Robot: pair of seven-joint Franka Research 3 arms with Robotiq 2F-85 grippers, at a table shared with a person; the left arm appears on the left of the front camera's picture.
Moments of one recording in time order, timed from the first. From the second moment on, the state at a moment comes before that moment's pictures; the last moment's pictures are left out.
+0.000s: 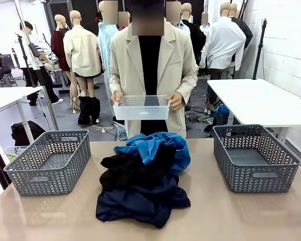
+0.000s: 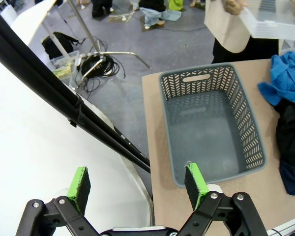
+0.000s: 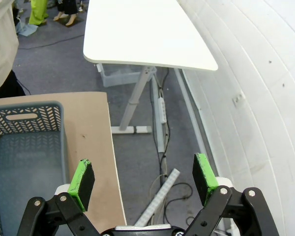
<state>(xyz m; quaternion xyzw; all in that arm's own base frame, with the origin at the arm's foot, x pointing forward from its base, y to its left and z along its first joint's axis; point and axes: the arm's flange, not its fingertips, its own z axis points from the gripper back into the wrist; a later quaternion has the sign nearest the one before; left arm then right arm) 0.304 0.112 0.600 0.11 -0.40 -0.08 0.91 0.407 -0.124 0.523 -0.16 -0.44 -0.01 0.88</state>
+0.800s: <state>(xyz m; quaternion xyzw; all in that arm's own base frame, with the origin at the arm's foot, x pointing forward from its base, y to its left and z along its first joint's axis) 0.304 0.112 0.600 0.11 -0.40 -0.08 0.91 0.407 -0.124 0.523 -0.16 -0.44 -0.01 0.88</state>
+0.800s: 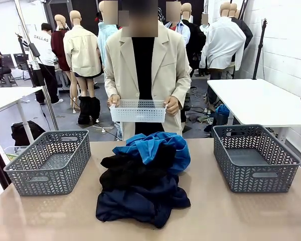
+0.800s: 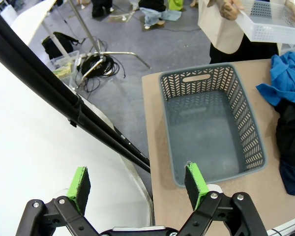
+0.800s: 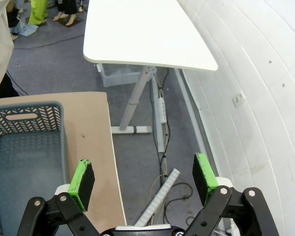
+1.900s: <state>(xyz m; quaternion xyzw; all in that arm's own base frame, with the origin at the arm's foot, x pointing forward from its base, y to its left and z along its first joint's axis) 0.304 0.112 0.600 0.11 -0.40 -0.08 0.91 0.407 -0.124 0.523 -0.16 -0.44 -0.01 0.88</state>
